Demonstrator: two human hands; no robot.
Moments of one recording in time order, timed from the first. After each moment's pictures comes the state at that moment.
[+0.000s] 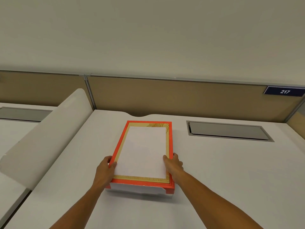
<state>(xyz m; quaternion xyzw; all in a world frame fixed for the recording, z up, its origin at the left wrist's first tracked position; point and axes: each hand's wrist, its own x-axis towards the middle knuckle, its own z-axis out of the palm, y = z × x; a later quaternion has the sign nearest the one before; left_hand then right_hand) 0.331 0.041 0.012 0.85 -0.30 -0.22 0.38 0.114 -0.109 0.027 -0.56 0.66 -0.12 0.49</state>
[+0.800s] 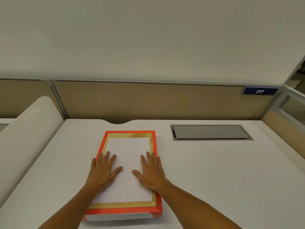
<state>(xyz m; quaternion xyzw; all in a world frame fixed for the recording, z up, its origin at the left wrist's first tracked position) 0.352 -0.058 -0.014 0.81 -0.57 -0.08 0.07 0.139 -0.149 -0.013 -0.88 0.45 0.02 0.15</state>
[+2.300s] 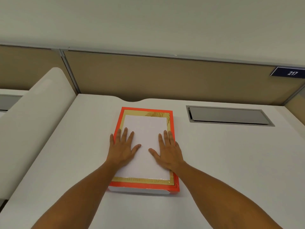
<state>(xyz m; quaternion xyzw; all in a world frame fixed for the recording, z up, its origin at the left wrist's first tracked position) 0.358 -0.071 -0.040 0.81 -0.58 -0.05 0.01 0.147 -0.152 -0.036 -0.87 0.48 0.02 0.10</state>
